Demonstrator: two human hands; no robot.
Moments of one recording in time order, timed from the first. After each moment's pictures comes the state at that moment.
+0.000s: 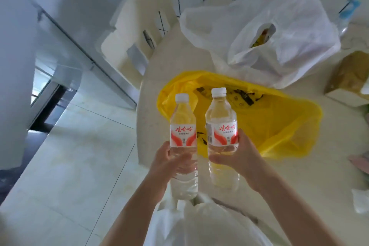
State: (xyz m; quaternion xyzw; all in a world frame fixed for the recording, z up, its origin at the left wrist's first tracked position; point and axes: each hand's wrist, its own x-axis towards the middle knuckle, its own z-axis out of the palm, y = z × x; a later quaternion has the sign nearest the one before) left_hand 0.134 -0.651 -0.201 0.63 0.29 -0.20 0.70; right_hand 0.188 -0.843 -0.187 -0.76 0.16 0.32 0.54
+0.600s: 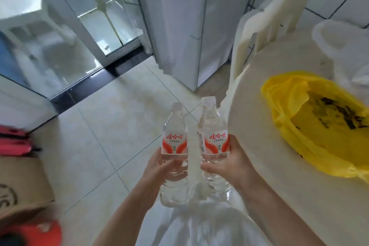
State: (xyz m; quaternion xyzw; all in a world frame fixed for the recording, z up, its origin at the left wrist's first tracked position) left_hand -0.137 -0.481 -0.194 0.51 0.39 0.00 0.77; right_hand -0.004 -0.629 -0.166 -0.79 -0.09 0.40 0.45
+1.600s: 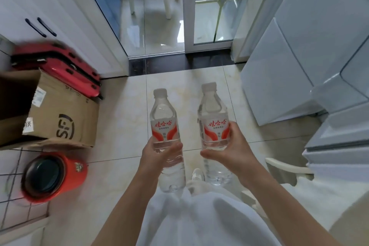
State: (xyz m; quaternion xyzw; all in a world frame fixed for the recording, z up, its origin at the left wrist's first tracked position) left_hand -0.216 -0.231 -0.188 0.34 0.60 0.25 0.68; right_hand -0.027 -0.279 -0.155 -0.71 -0.30 0.53 0.34
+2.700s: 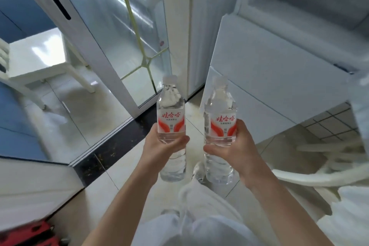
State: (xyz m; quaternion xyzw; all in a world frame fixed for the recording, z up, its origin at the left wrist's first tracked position) left_hand 0.021 0.227 -0.159 0.60 0.38 0.07 0.70; right_hand 0.126 0.071 -0.136 -0.80 -0.06 0.31 0.52
